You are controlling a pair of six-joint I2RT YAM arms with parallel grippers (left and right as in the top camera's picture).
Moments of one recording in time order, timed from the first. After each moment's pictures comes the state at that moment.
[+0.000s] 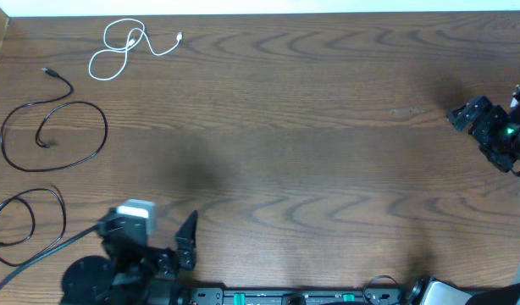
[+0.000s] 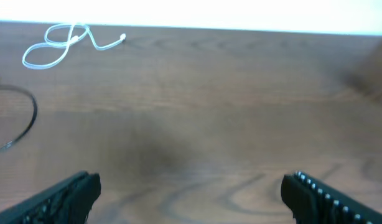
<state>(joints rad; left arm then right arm) -0.15 0.30 0.91 -1.06 0.12 -0.09 -0.44 1.39 1.26 -0.97 -0.39 0.33</state>
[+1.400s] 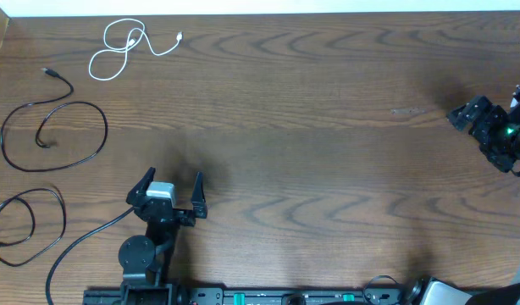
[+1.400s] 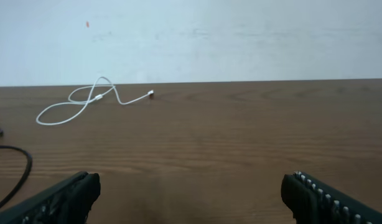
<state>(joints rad) 0.00 0.01 0.02 -0.10 0.14 -0.02 -0.44 1.39 1.26 -0.97 -0.39 0.33</state>
